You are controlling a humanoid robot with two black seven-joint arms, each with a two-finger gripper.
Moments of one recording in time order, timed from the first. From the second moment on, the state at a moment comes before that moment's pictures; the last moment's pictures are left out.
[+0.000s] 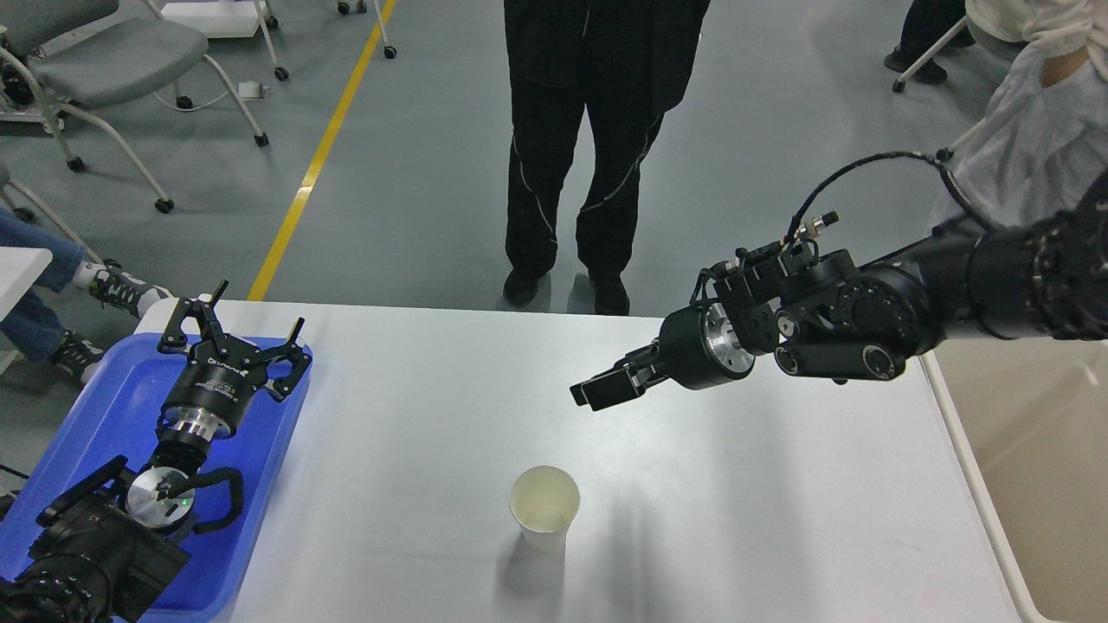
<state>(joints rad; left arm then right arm) -0.57 0.28 -0.93 -0.27 -0.13 -0.79 -0.32 1.75 -0.08 -1.02 1.16 -0.62 -0.03 0.50</state>
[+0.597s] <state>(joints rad) -0.57 0.28 -0.93 -0.27 -0.13 -0.79 -0.32 1.60 0.00 -1.04 1.10 -0.61 -0.07 0.50</state>
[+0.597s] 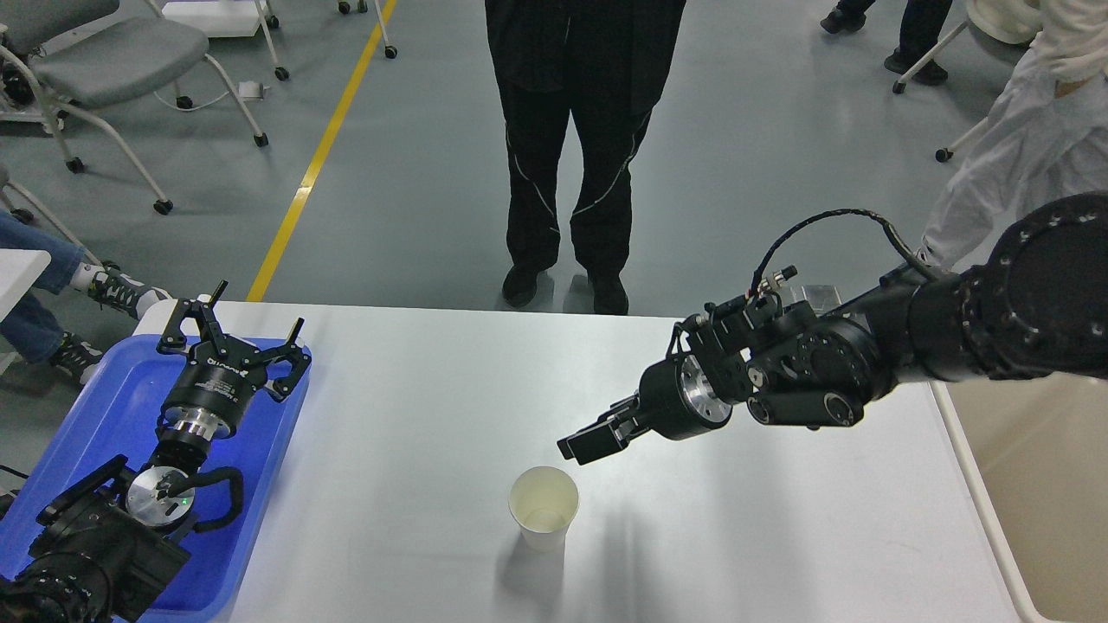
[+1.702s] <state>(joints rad) -0.57 0.28 -0.93 -0.27 -0.13 -0.79 -0.32 1.39 0.00 -1.00 1.04 -0.45 -0.15 0.50</state>
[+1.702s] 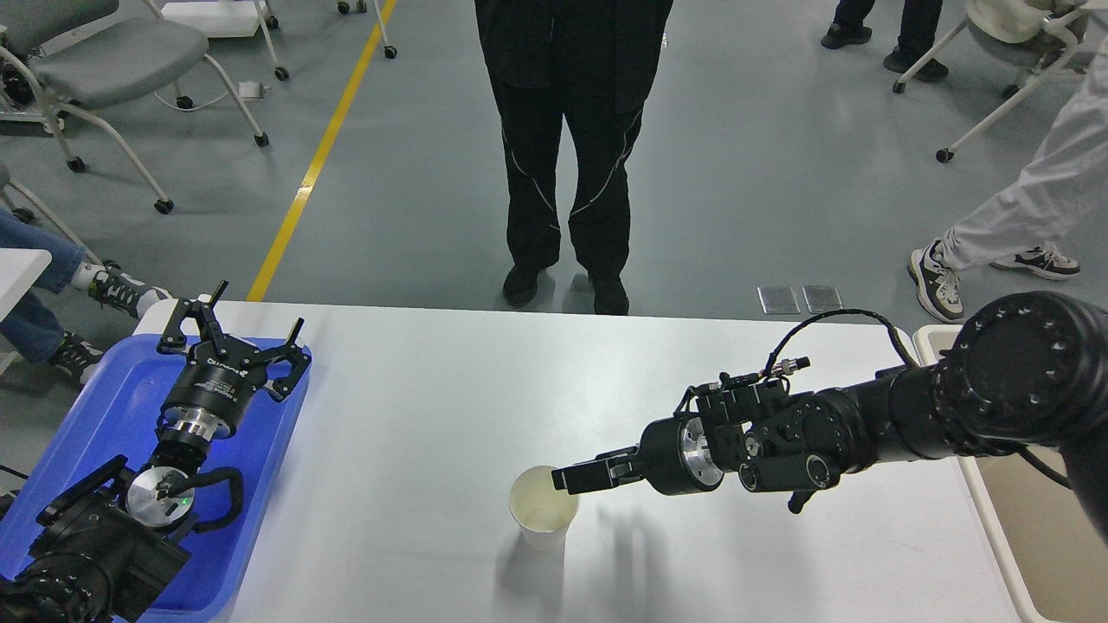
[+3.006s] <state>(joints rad) -0.57 0.28 -0.93 -0.27 -0.13 -0.79 -0.32 1.30 0.00 -1.02 0.97 -0.59 -0.22 0.58</state>
